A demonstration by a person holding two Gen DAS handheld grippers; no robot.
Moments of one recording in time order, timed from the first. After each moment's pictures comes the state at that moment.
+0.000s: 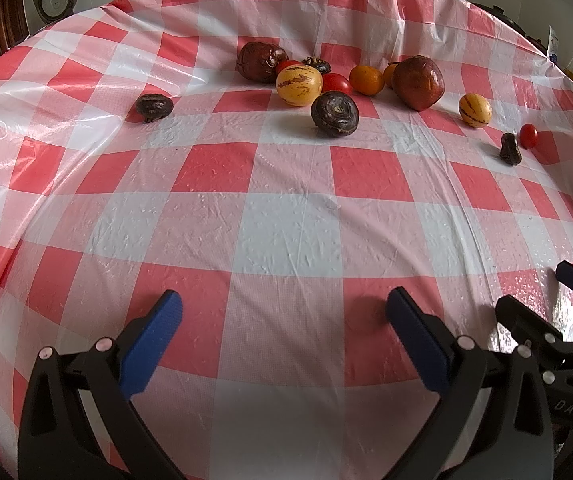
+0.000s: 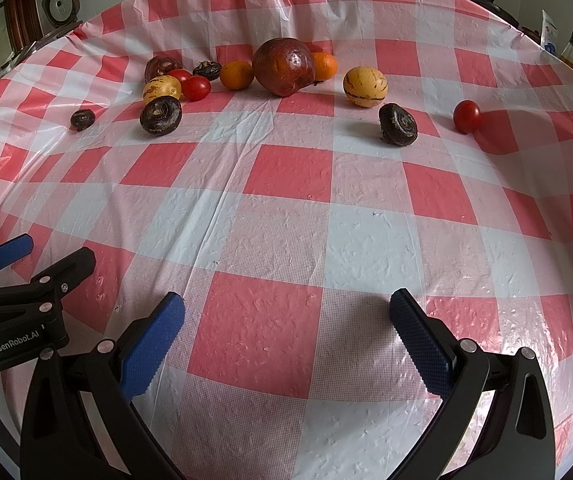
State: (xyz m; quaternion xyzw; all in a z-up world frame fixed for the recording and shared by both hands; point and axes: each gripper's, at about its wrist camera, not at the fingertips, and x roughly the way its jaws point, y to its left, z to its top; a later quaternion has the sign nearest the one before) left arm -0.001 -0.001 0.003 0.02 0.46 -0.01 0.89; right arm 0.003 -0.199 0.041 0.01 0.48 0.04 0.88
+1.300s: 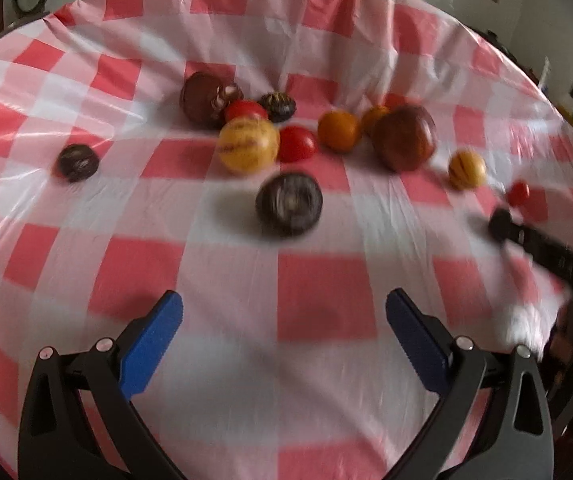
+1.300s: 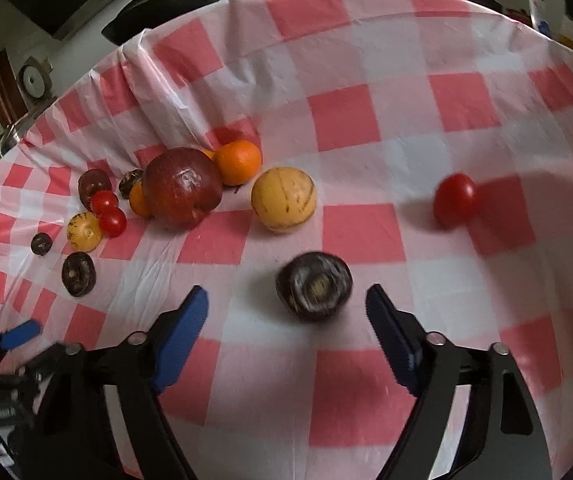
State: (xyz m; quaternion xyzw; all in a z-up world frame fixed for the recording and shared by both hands) left arm 0.093 -0.019 0.010 -0.04 0.44 -0.06 0.89; right arm 0.128 -0.286 0.037 0.09 0.43 0.06 0.90
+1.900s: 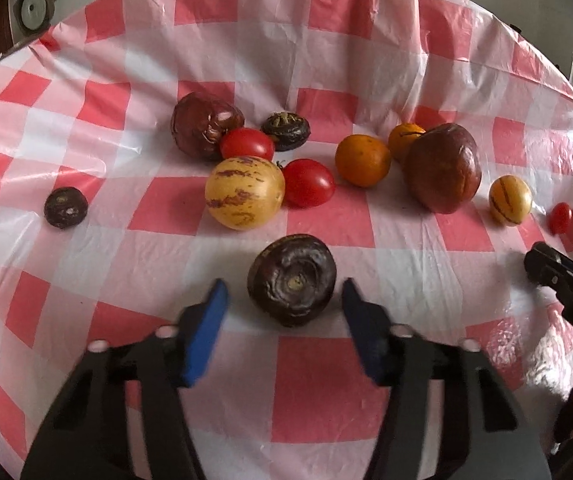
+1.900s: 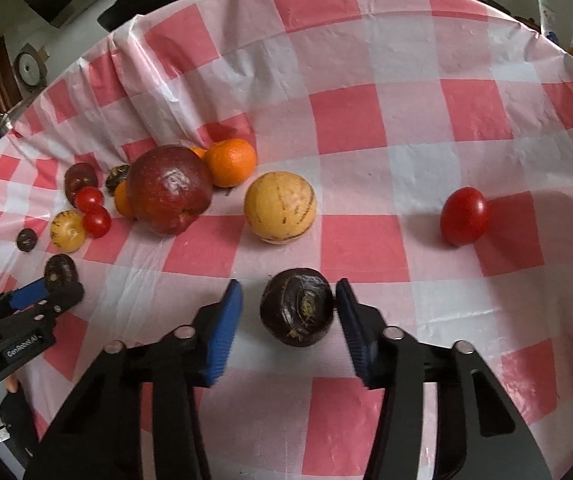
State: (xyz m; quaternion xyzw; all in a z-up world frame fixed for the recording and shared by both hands) left arm 0.135 -0.034 0.003 0.00 0.44 -0.01 0.90; right arm 0.140 -0.280 0.025 0.07 0.43 0.03 0.90
